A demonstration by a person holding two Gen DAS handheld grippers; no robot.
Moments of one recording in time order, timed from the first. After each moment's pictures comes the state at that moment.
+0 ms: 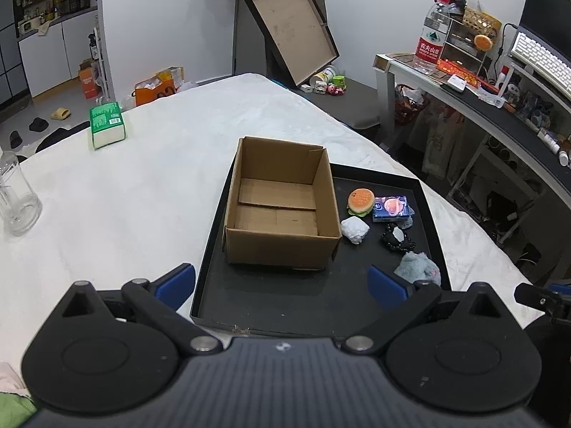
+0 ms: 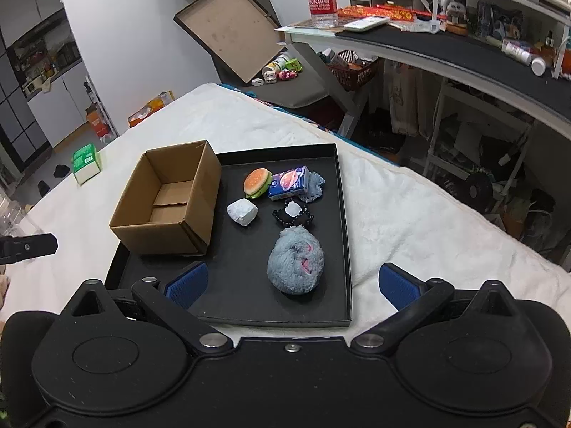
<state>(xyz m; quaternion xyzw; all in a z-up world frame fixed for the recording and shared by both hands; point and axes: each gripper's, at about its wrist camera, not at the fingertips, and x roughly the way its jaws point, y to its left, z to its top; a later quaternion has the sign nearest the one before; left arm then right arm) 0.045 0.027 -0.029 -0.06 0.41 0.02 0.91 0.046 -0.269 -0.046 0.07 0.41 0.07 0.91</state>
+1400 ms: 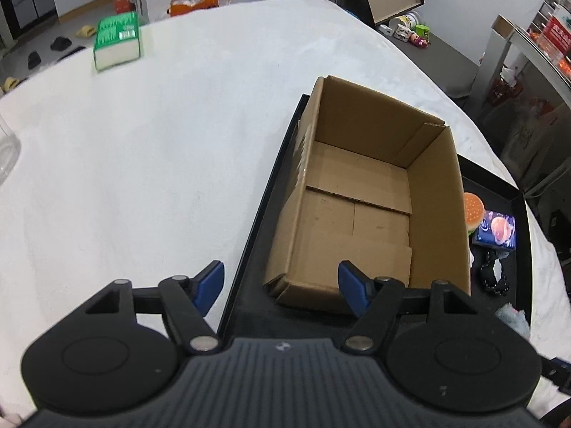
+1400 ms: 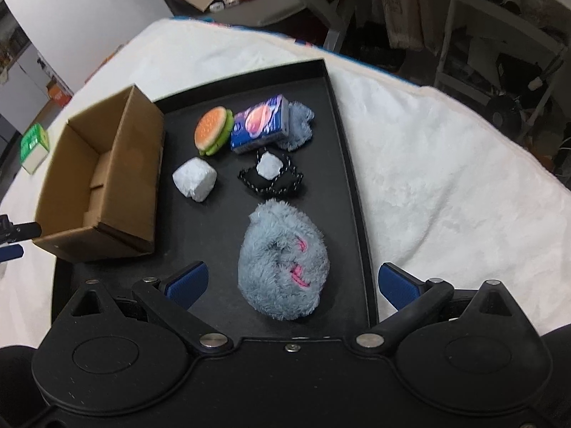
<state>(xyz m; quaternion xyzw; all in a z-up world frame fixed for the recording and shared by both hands) 0.195 0.103 -0.143 -0.13 0.51 0.09 0.84 0.166 -0.254 -0.155 0.10 0.53 0.04 0.84</state>
